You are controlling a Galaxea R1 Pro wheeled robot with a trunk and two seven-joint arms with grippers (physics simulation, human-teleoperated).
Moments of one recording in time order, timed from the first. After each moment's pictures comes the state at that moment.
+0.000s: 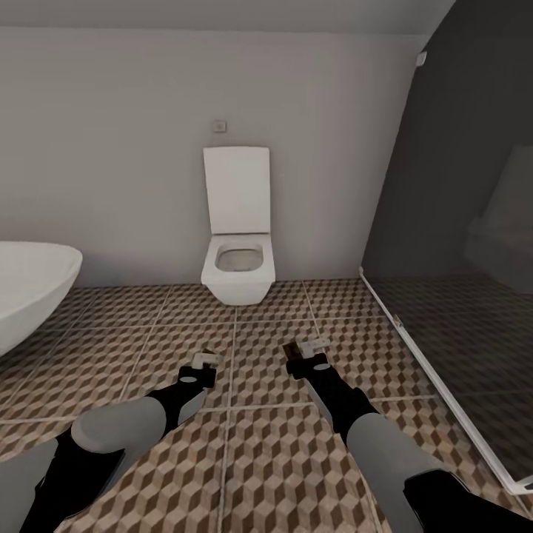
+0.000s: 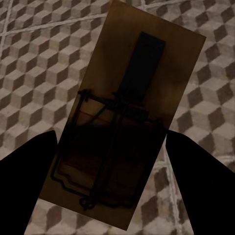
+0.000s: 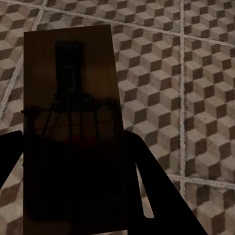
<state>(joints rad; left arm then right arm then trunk) -1.02 -0.06 -2.09 -0.11 1.96 -0.06 0.28 -0.85 0.17 0.18 -0.46 0.07 0.28 -0.13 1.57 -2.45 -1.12</state>
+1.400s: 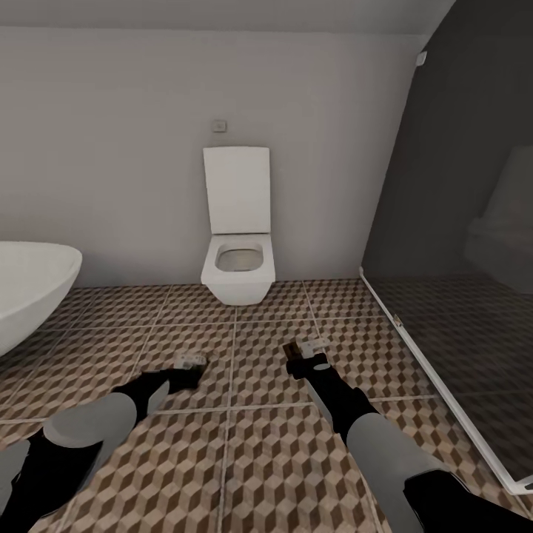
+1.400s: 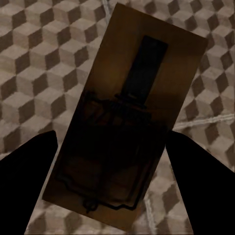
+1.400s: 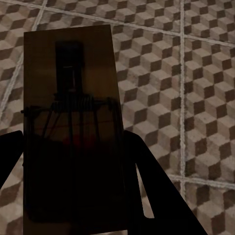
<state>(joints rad) -1.02 0.04 -2.01 0.02 1.96 0.11 -0.23 -0.85 0.17 0.18 -0.46 0.07 0.28 -0.13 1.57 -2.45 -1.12</state>
